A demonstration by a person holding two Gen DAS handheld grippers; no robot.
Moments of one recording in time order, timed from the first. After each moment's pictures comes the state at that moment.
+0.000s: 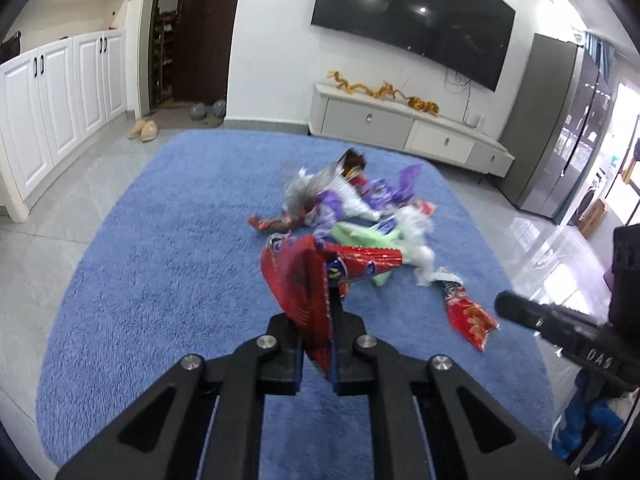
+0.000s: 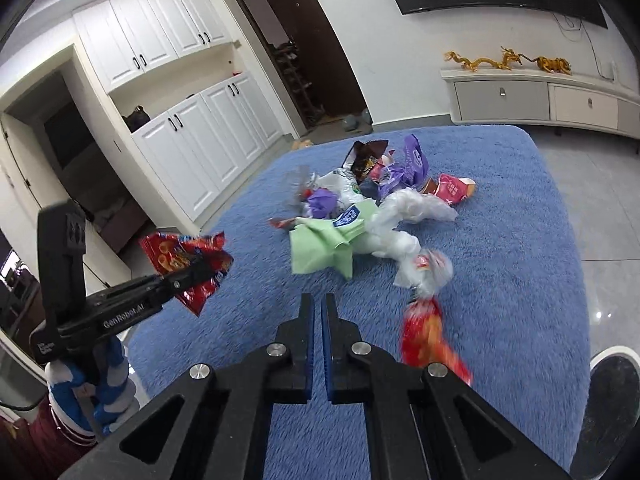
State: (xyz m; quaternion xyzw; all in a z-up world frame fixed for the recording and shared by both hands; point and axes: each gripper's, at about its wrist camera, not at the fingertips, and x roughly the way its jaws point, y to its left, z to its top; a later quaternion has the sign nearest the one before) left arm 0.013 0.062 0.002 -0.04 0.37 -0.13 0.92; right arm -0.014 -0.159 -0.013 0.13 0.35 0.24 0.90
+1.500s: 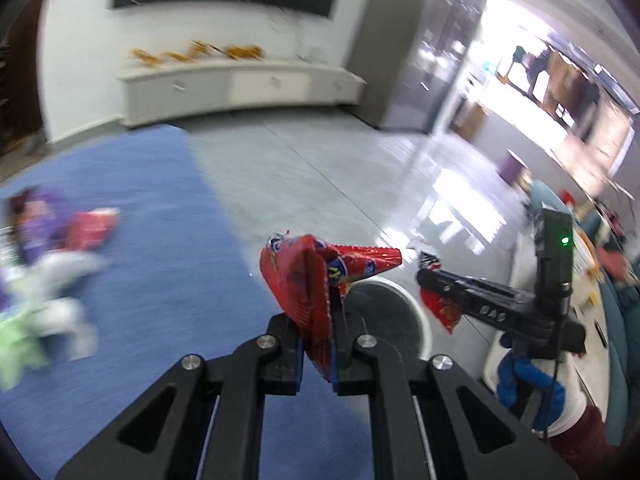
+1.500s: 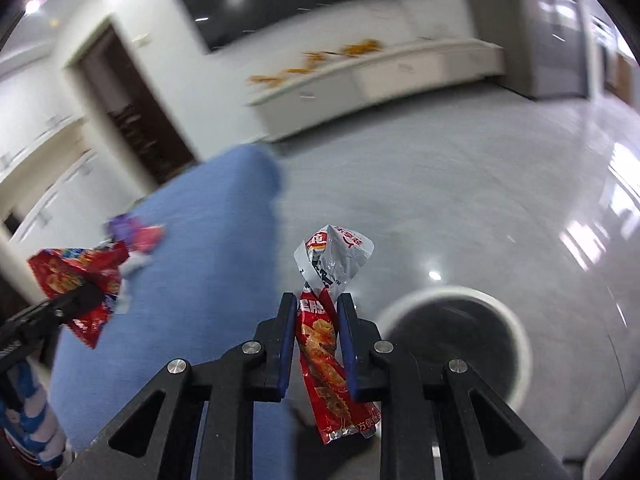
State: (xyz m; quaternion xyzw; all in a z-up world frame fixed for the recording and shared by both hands) left arm 0.031 -0.255 -0.021 0.05 0.42 -0.41 0.81; right arm -0.076 -0.449 -0.071 0.23 0.37 -0.07 0.90
